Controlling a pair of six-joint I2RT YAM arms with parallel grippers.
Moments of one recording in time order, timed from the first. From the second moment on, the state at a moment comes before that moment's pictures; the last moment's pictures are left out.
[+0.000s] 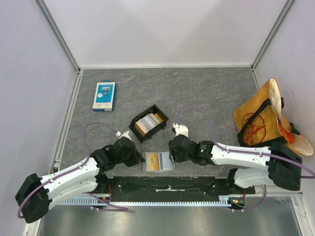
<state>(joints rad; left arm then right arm) -0.84 0.80 0.30 -0.35 0.03 -1.07 1.14 1.26 0.67 -0.33 0.26 0.78</state>
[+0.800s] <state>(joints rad) -0.84 0.85 0.36 -0.37 0.03 -1.04 1.21 1.29 0.68 -0.42 0.37 0.88</state>
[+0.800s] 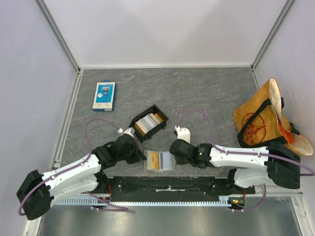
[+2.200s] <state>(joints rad) -1.02 1.38 0.73 -0.23 0.13 -0.99 1.21 0.94 0.31 -0.04 0.41 1.07</state>
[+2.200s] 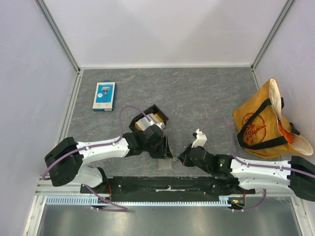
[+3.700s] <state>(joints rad) -1.02 1.15 0.50 -0.12 -0.13 -0.91 1.21 0.92 0.31 -0.12 0.47 0.99</state>
